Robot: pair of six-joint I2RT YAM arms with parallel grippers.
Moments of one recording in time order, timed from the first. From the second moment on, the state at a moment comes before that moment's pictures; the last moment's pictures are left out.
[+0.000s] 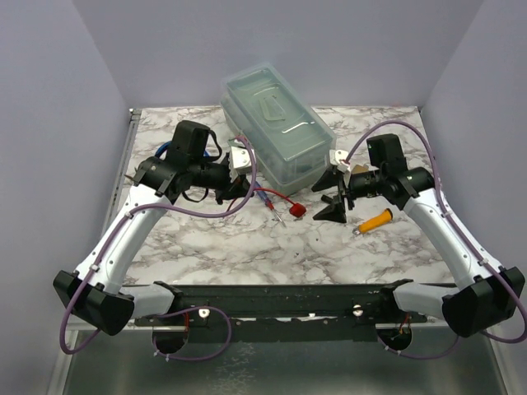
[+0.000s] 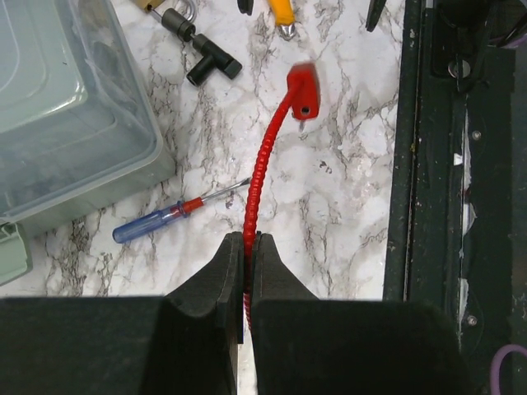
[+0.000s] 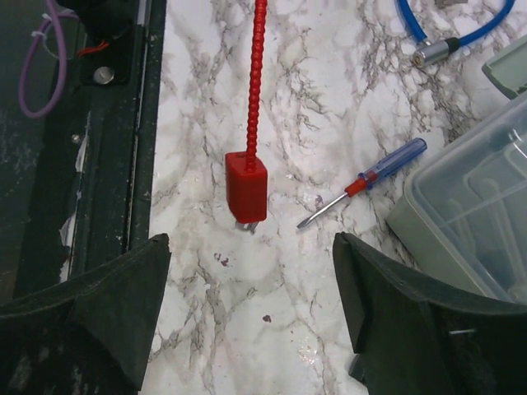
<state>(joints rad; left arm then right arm) -0.45 1.24 1.38 -0.89 0.83 0.64 0.34 1.21 1.15 -0.76 -1.03 -0.77</state>
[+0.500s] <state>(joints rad) -0.47 1.25 1.40 -0.89 0.85 0.65 0.34 1.27 1.15 -0.78 -1.14 -0.75</state>
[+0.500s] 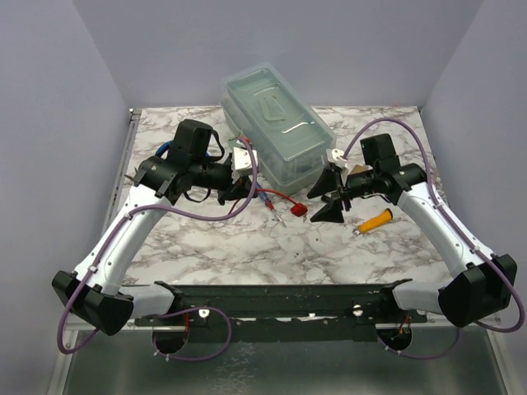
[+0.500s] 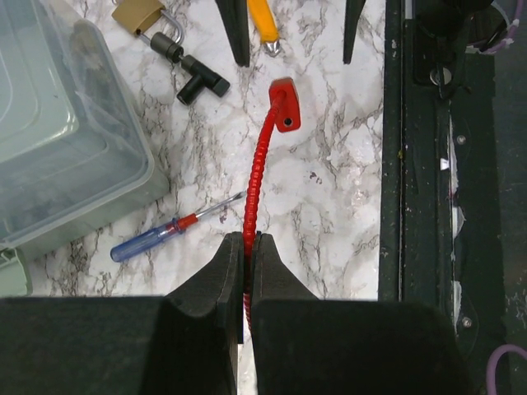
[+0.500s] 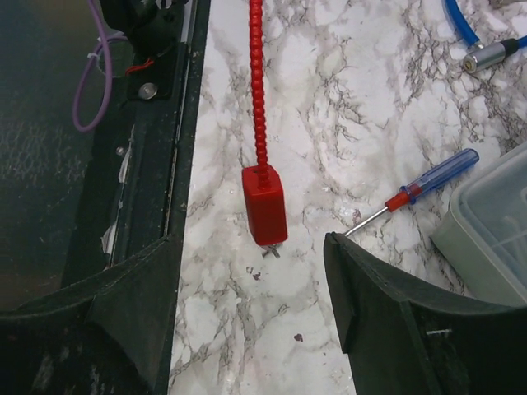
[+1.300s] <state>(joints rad) -0.50 1.26 1.46 -0.80 0.87 0.54 0.39 1.30 1.15 -0.73 -1.17 -0.71</state>
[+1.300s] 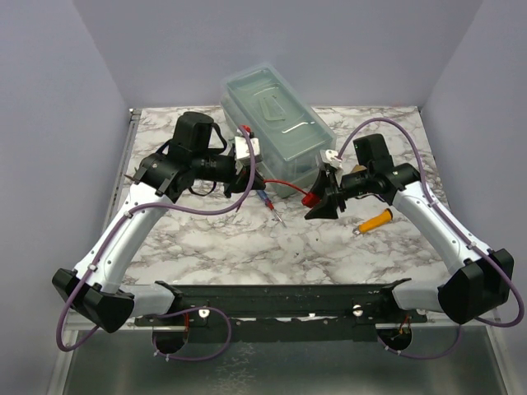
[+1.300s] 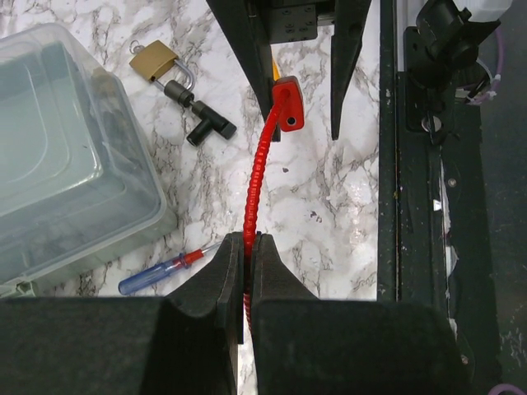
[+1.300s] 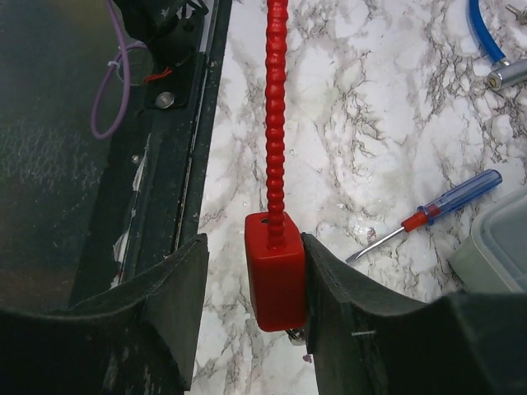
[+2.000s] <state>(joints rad) -0.50 1.27 1.43 -0.78 0.76 0.48 0.39 1.30 1.15 -0.72 -1.16 -0.67</state>
